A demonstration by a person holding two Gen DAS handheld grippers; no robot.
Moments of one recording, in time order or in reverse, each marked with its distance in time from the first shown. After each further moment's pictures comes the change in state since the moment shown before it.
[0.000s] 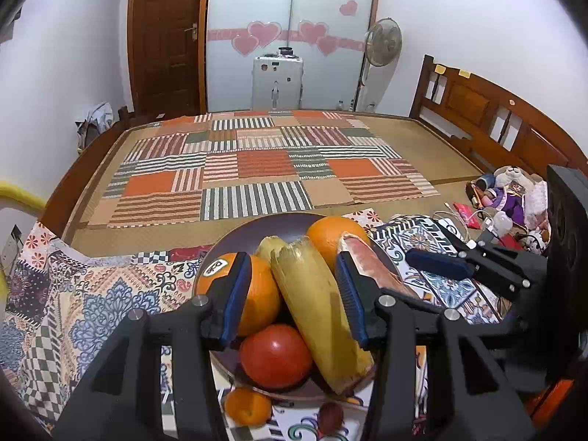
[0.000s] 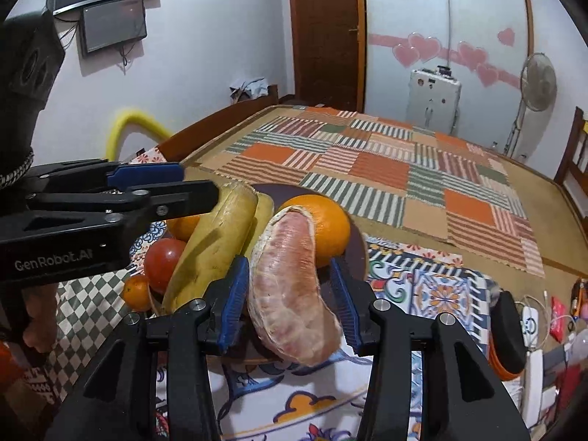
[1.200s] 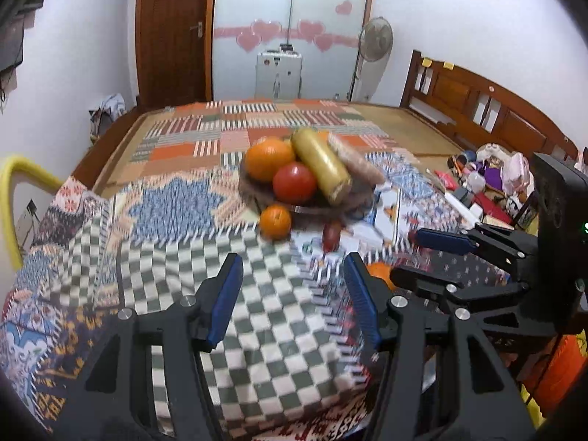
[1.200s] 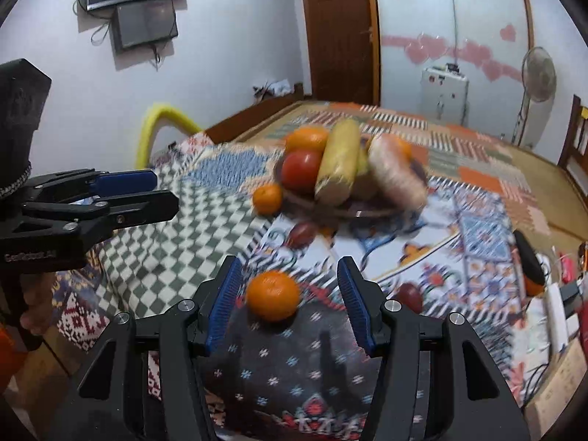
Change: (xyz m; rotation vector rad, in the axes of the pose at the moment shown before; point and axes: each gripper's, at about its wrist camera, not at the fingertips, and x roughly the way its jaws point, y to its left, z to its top) left arm -0.130 0.010 -0.127 0.001 0.026 -0.005; right arm -0.052 0.081 -0.082 0.017 0.019 0.074
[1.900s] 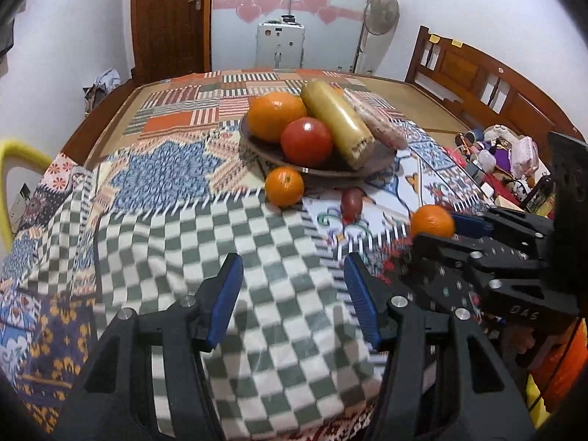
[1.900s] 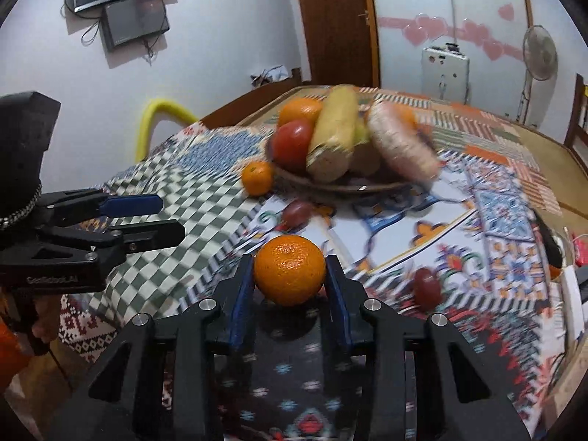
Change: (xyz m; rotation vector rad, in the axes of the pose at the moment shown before) left arm 0.045 0.009 -0.003 -0.008 0.098 -0.001; right arm 0.008 -0.024 -0.002 0.043 0.005 -0.005
